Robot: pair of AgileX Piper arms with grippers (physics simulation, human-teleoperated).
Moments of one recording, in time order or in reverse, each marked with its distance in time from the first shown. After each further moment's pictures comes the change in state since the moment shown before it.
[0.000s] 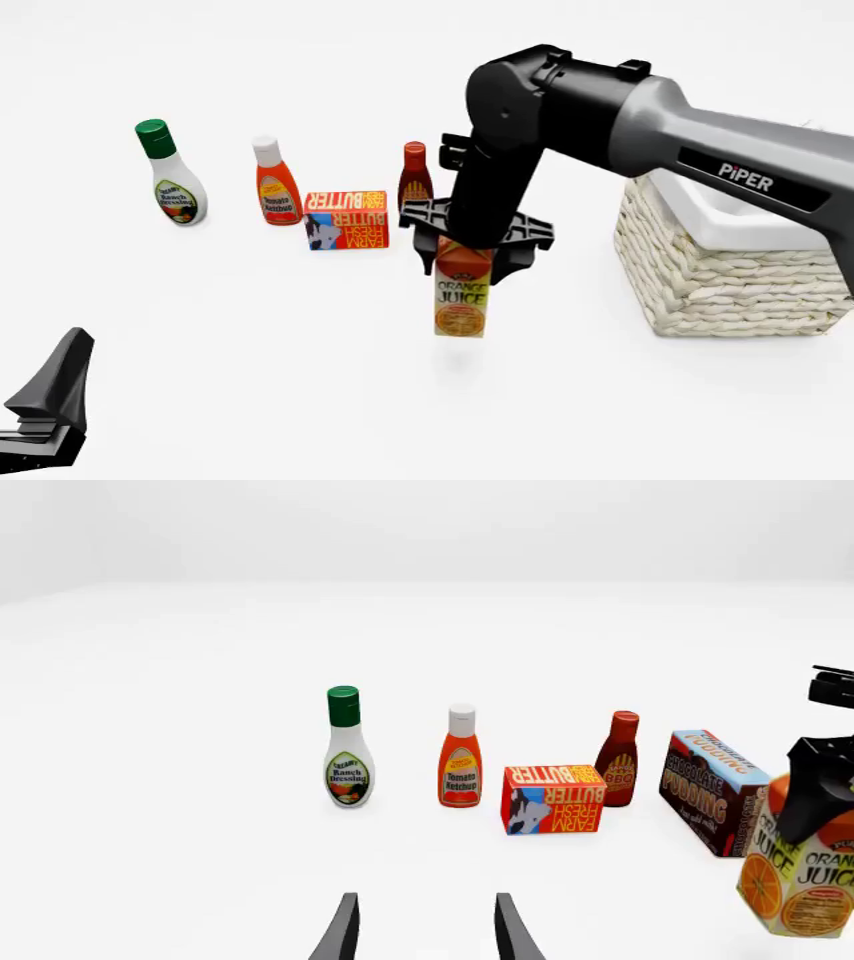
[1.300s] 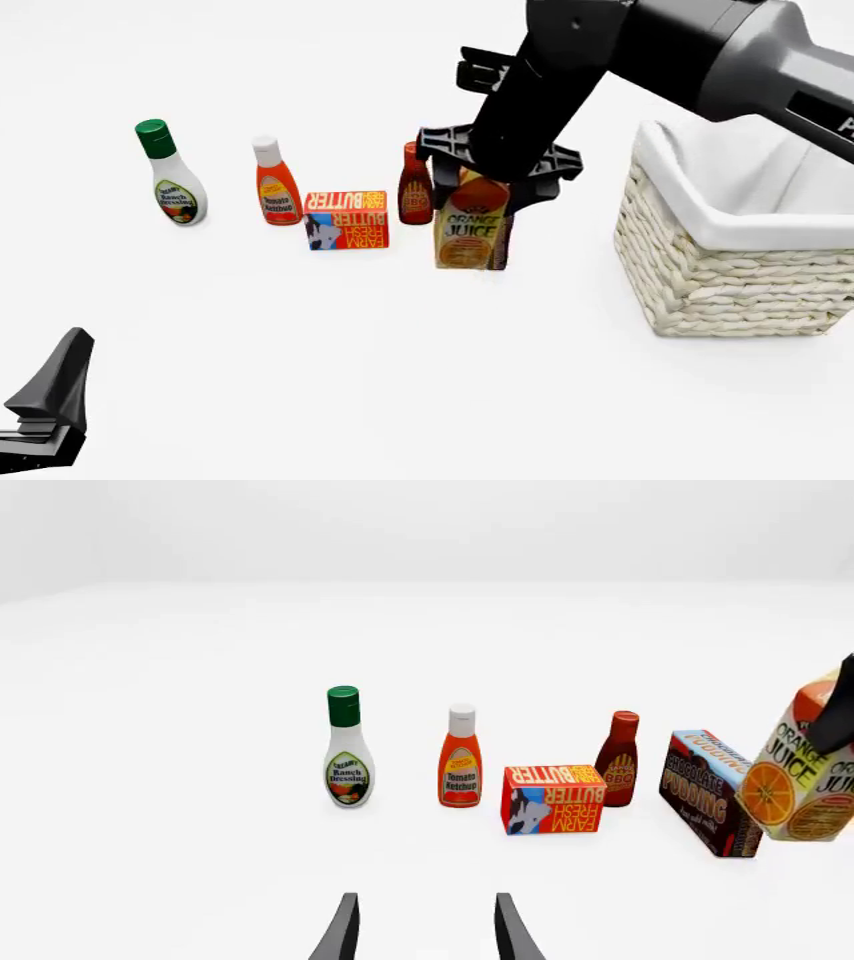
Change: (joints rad) left arm 0.000 0.000 0.000 0.000 0.000; right arm -0.045 -0.102 -0.101 0.003 -0.189
